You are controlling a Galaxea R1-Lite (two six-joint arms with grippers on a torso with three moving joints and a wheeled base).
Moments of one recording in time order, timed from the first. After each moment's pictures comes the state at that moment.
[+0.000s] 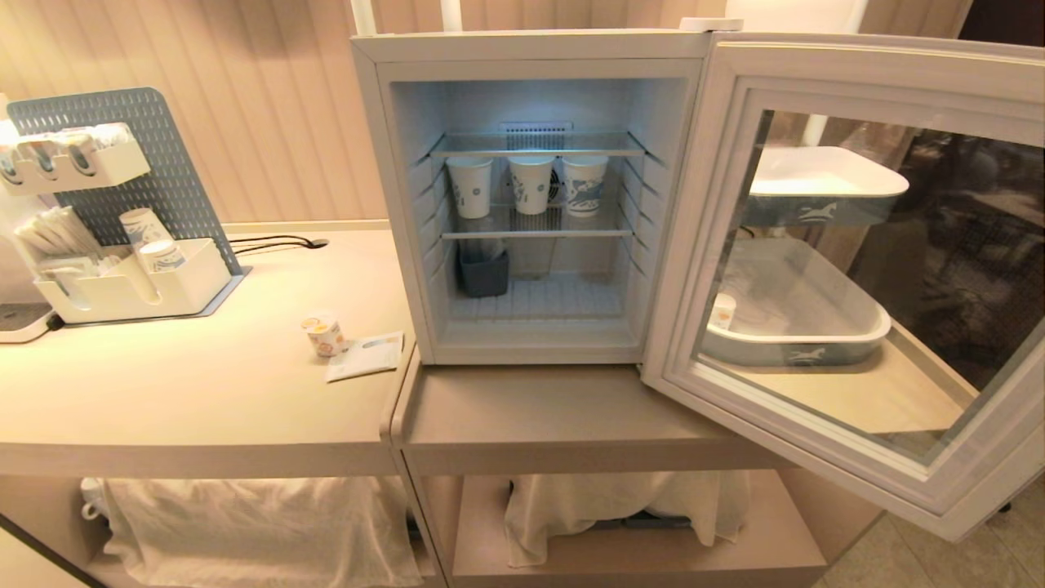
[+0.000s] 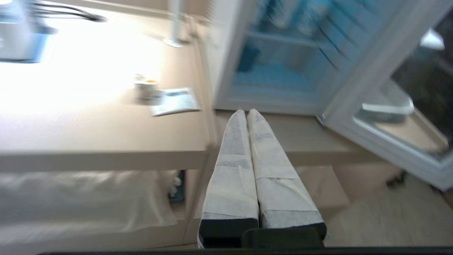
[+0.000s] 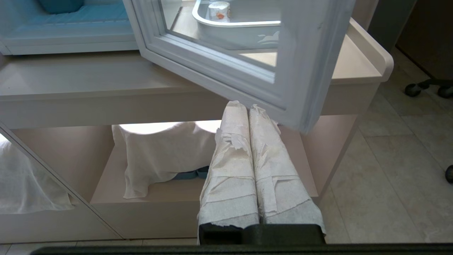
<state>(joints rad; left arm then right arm) -0.23 0.58 -0.89 0.33 0.02 -0.22 0.00 0.00 0.00 0.01 0.00 0.00</state>
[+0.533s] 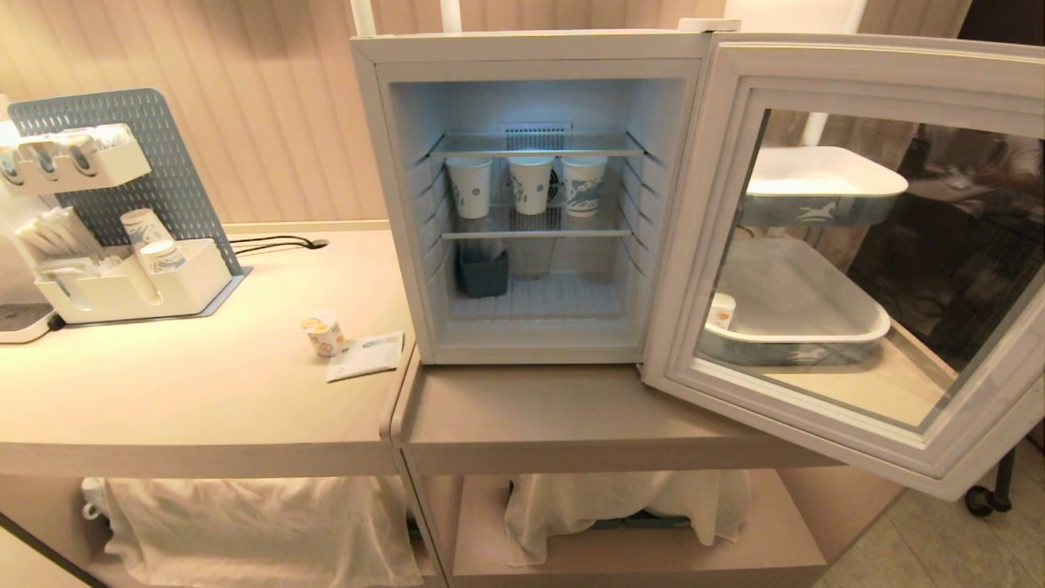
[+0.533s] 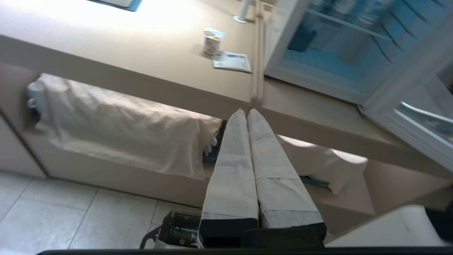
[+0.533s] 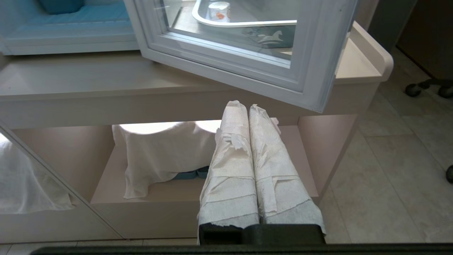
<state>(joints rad) 0.02 0.24 -1.23 1.07 0.04 -0.29 0.00 0.00 0.00 0.01 0.00 0.00</state>
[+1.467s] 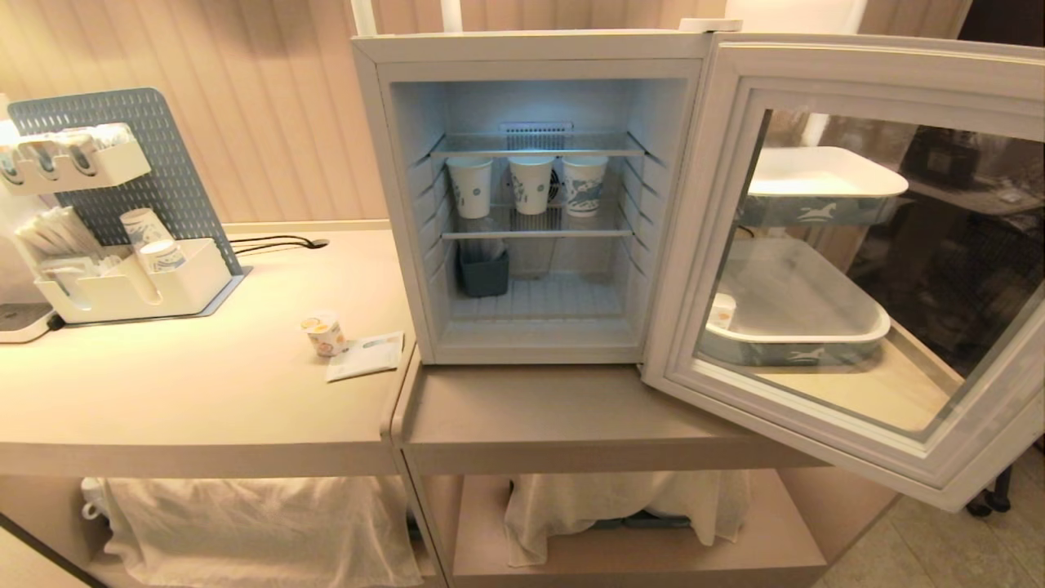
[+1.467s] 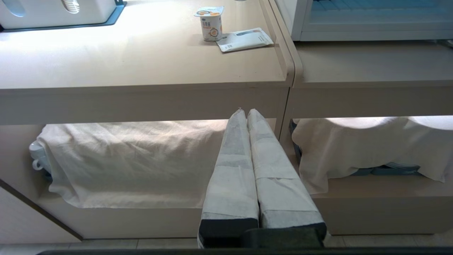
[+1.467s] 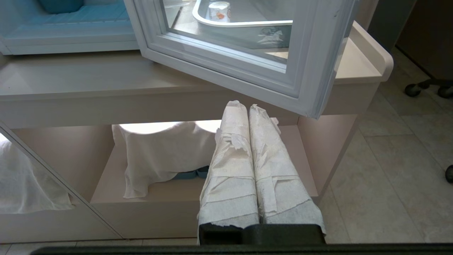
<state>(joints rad) 0.00 0.00 -0.01 0.00 0.00 0.02 0.00 0.00 0.00 0.01 0.00 0.00</state>
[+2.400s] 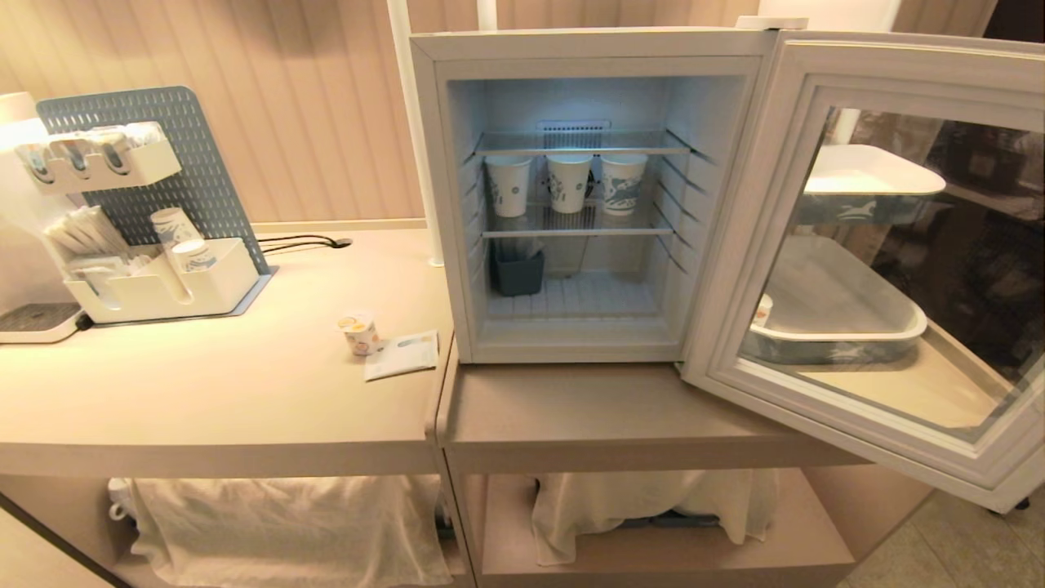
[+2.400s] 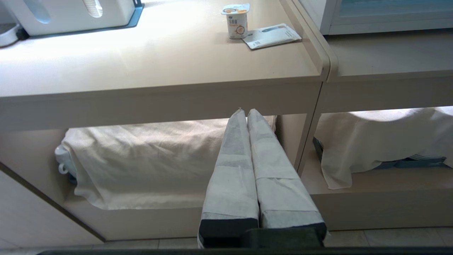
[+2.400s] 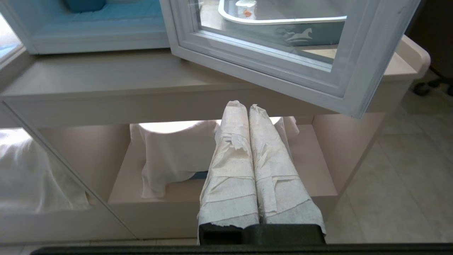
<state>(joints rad) 0.00 0.00 0.00 0.00 -0.01 0.05 0.00 0.00 0.00 0.00 0.00 0.00</state>
